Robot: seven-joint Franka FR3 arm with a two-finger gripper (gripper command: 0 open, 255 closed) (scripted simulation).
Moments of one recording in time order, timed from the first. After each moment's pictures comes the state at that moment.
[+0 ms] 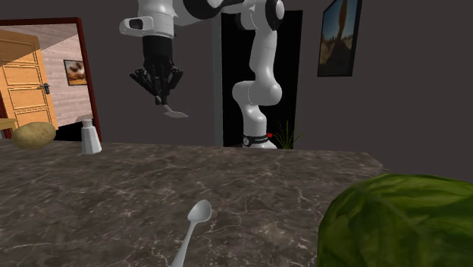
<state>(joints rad) 0.13 -0.26 0.05 -2.19 0.05 1.98 -0.59</state>
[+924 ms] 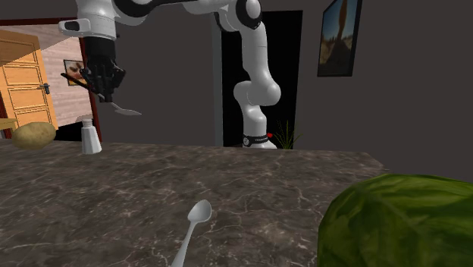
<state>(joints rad) 0.00 0.07 -0.10 -1.80 0.06 1.92 -0.86</state>
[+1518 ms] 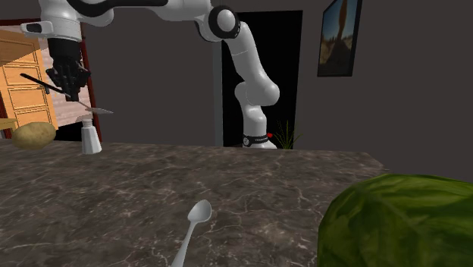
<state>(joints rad) -0.10 0.39 -0.15 -1.37 0.12 1.79 -1.01</state>
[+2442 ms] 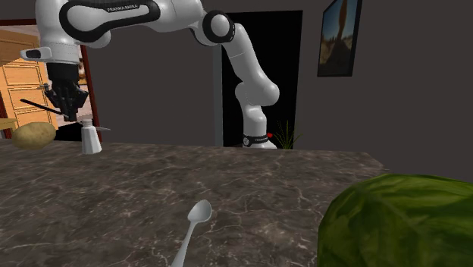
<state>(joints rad) -0.12 0.46 -0.15 -1.42 0.13 1.91 -1.05</state>
